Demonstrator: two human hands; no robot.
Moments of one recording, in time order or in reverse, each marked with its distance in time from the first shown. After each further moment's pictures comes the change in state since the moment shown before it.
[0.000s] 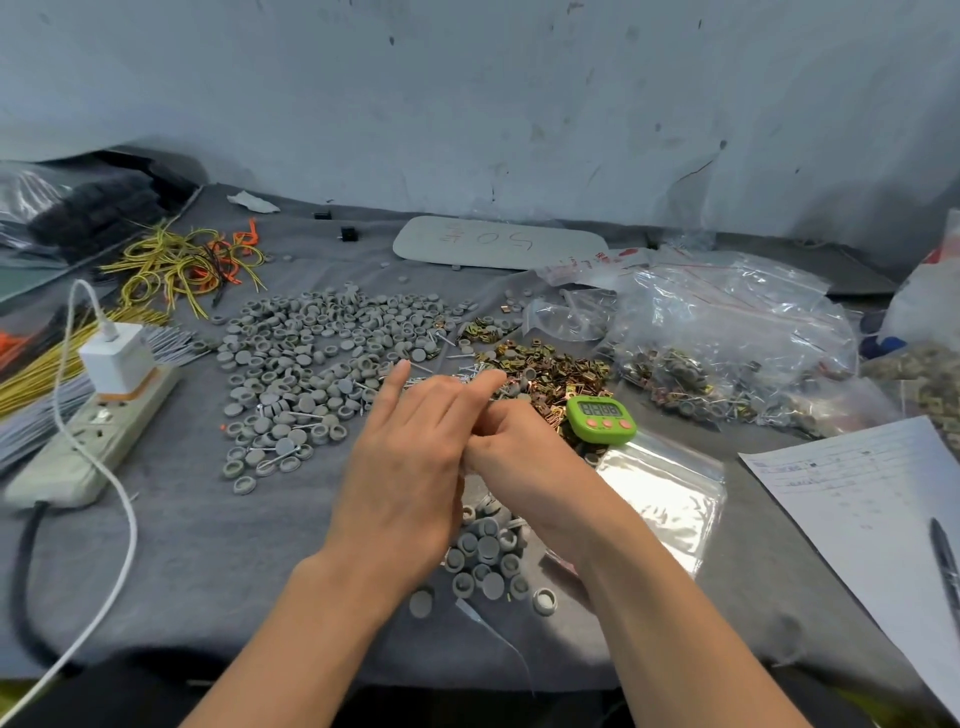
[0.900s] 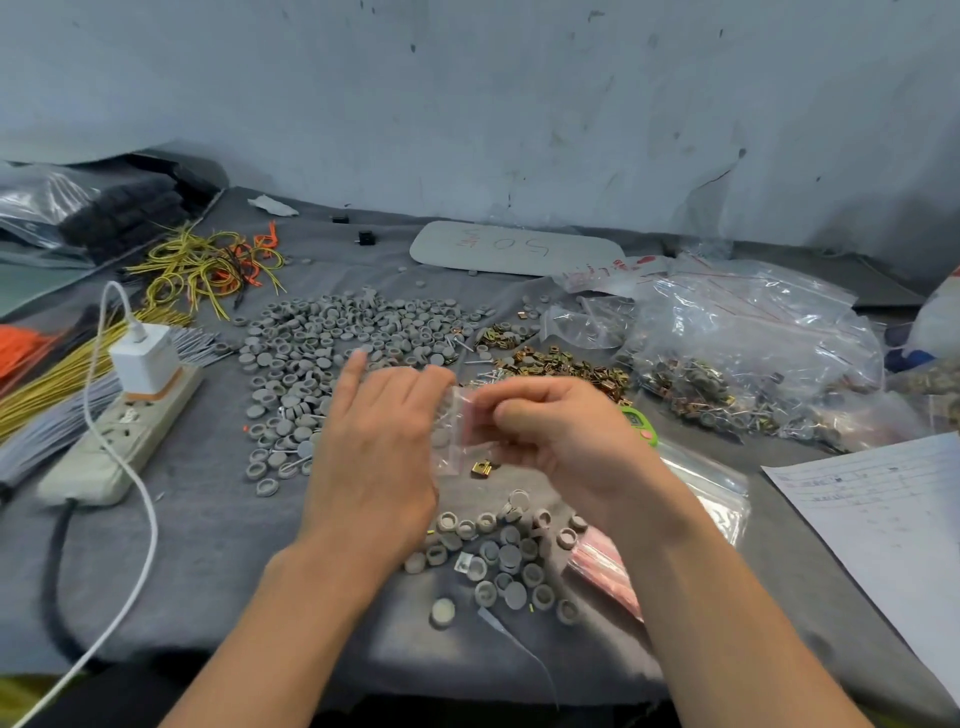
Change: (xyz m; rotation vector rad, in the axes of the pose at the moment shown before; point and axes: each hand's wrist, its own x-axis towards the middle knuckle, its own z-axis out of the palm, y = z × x) left_hand 0.001 -0.029 -0.013 0.139 0.100 -0.127; right_hand 0.002 -0.015 -0.027 0.437 -0.076 0.031
